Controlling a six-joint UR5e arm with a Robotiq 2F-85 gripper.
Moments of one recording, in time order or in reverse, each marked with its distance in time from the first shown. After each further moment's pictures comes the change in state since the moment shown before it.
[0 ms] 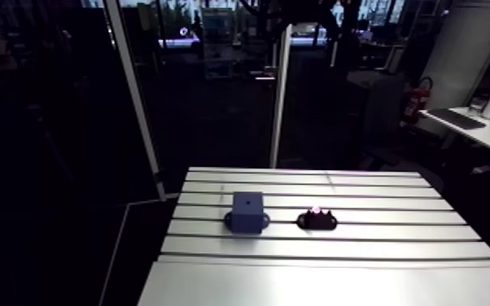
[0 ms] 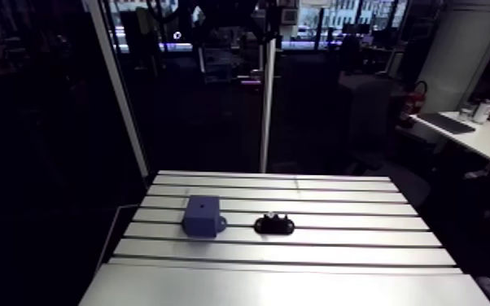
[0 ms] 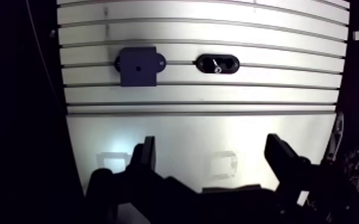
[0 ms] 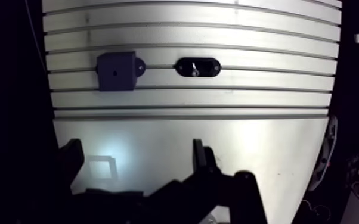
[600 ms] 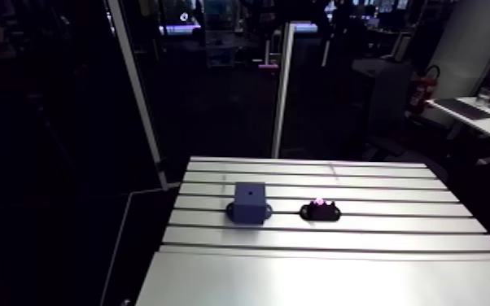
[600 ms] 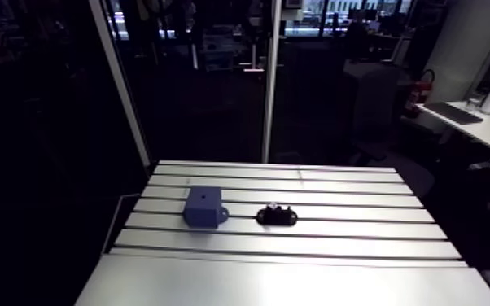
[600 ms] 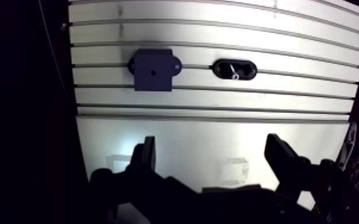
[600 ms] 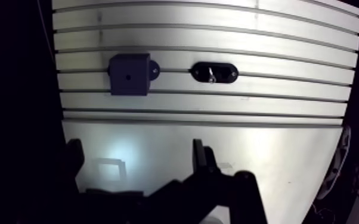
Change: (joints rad) arm 0.009 0.048 -0.001 -0.020 0.047 -0.012
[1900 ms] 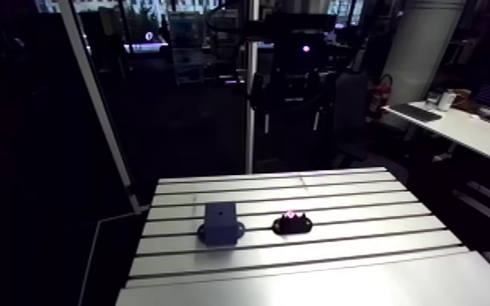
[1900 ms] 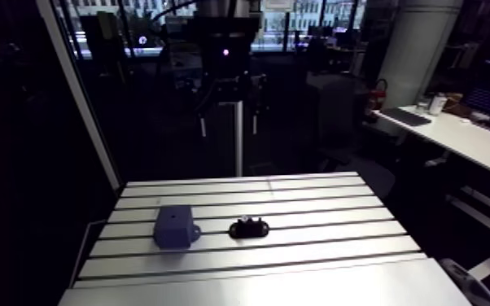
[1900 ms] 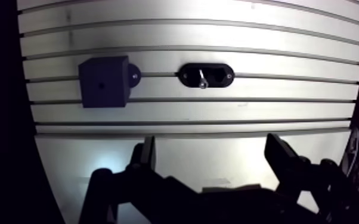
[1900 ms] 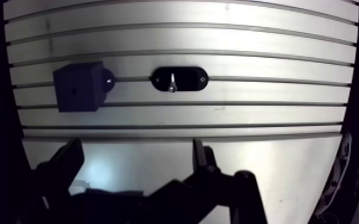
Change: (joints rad) arm -0.135 -0.062 0.296 -0.265 -0.019 -0.100
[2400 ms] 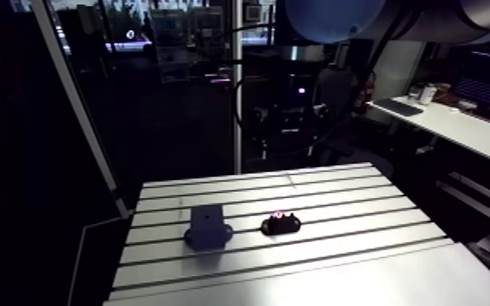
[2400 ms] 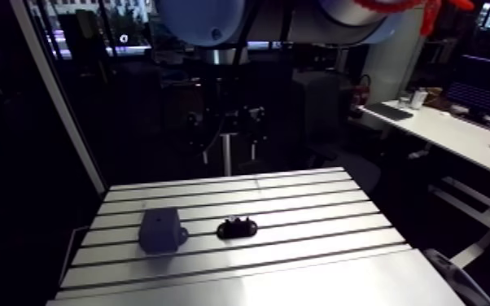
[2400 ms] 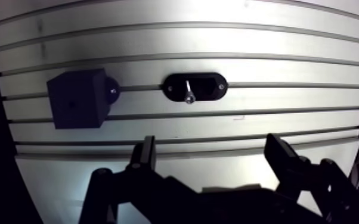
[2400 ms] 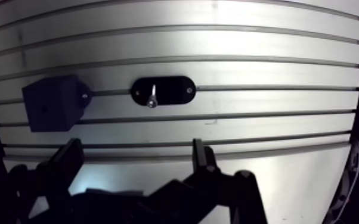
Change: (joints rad) arm -0.059 0.010 0.156 -0.197 0.006 -0.028
